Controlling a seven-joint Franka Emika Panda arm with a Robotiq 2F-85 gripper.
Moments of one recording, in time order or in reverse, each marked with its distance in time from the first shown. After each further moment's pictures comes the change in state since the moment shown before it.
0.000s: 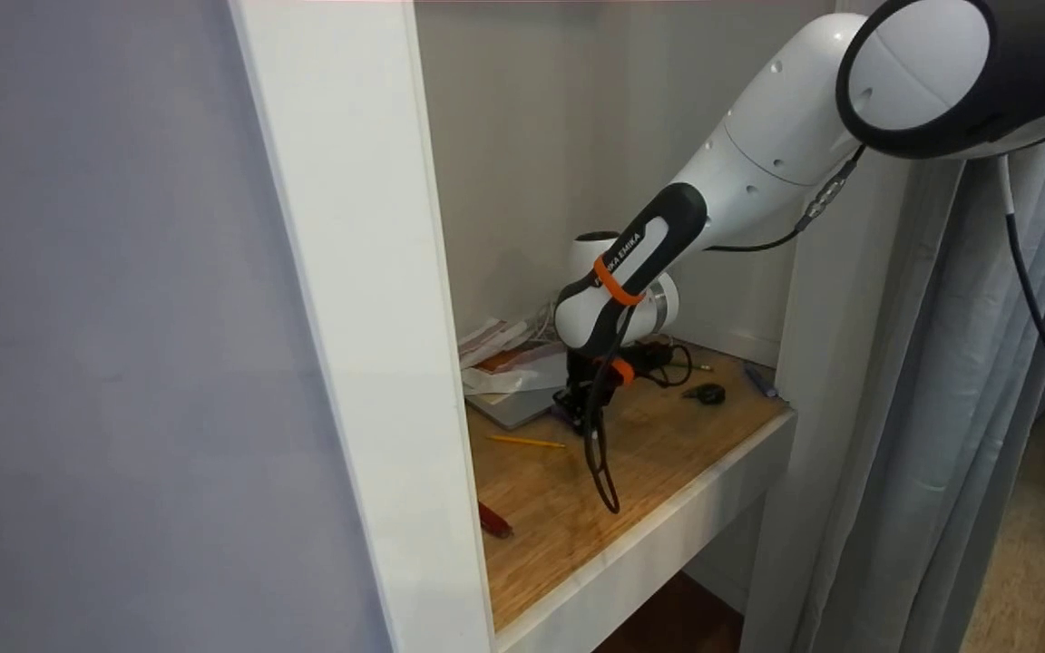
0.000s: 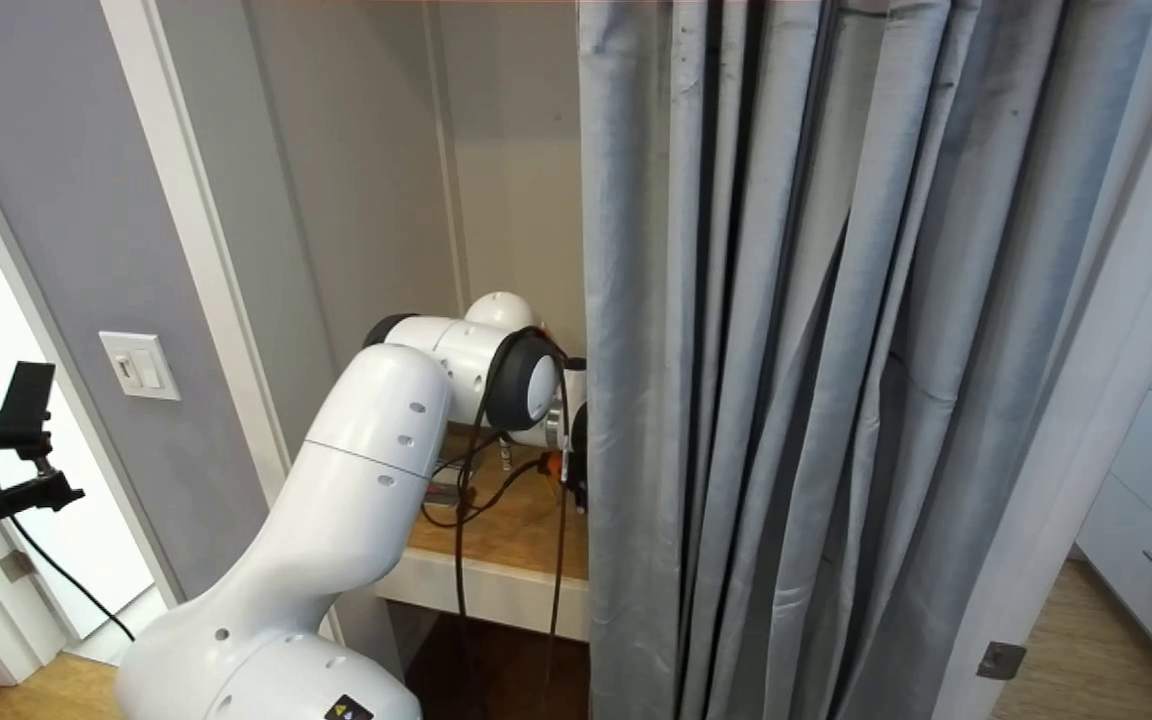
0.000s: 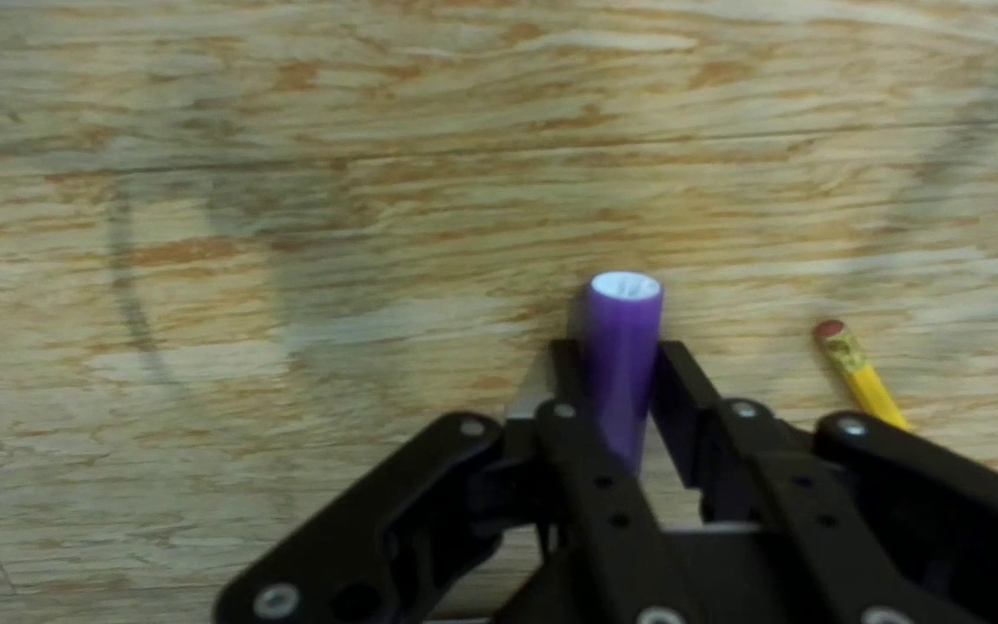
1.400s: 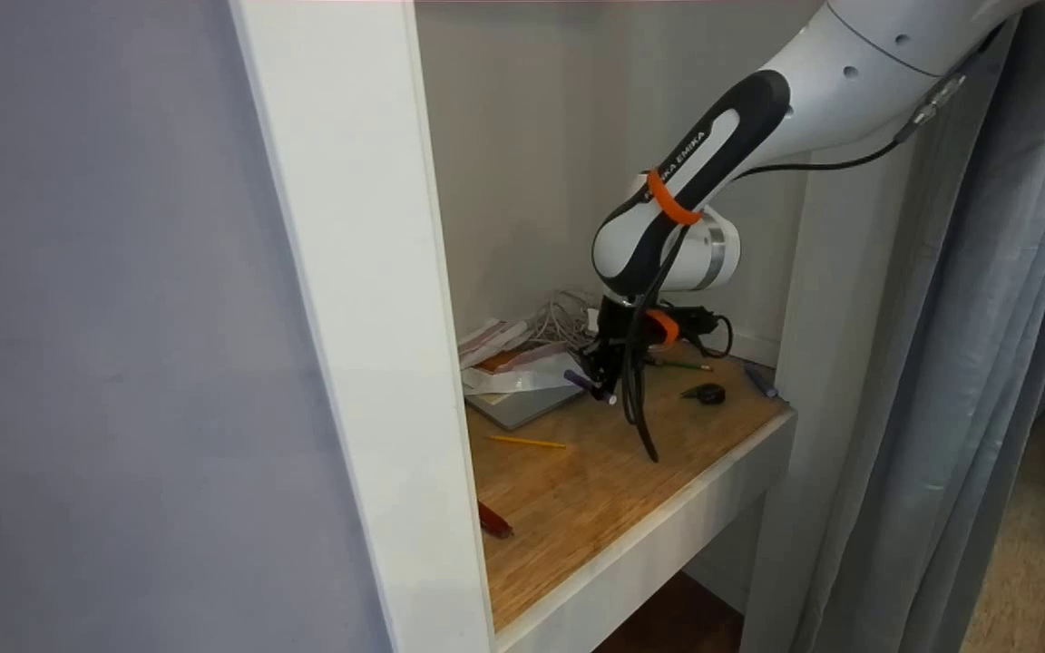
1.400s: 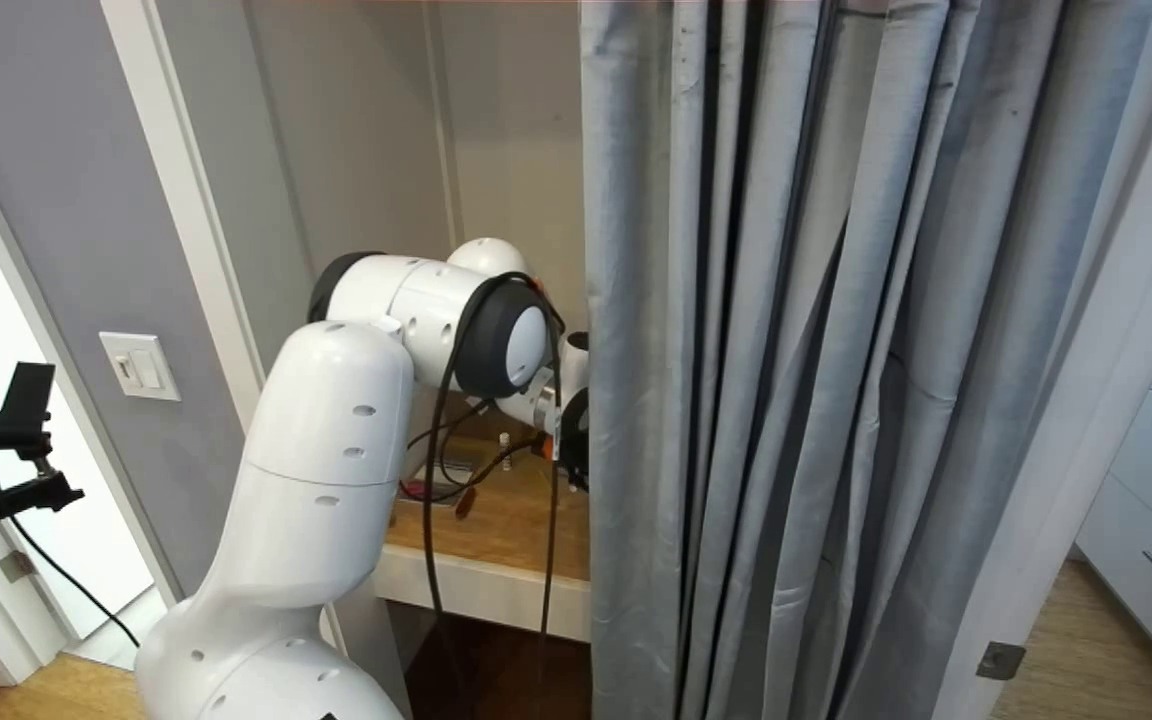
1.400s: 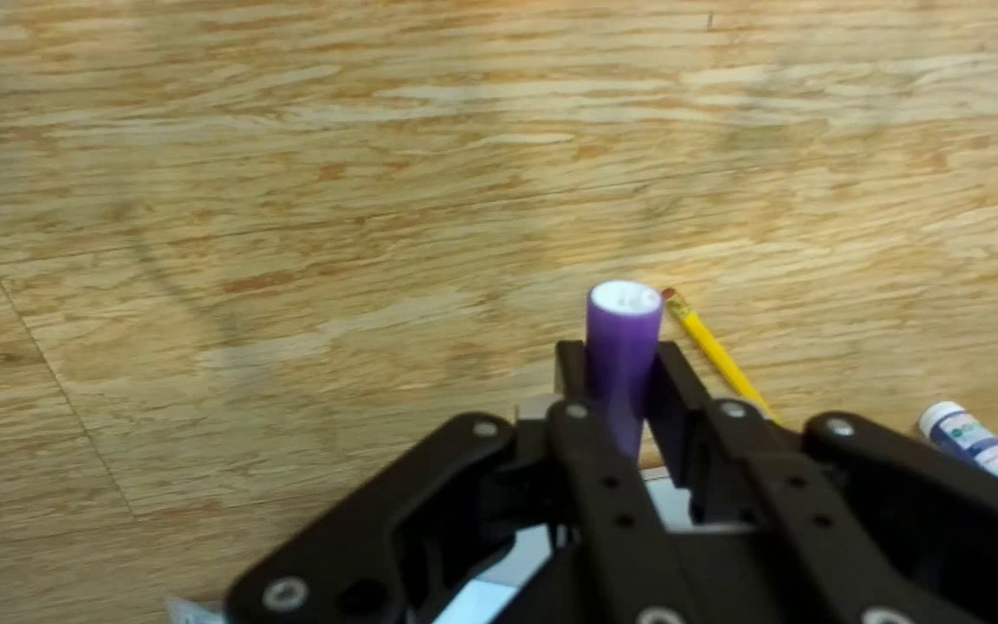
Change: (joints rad) arm -0.146 -0.319 0.121 -0.335 0.181 0.089 -0.148
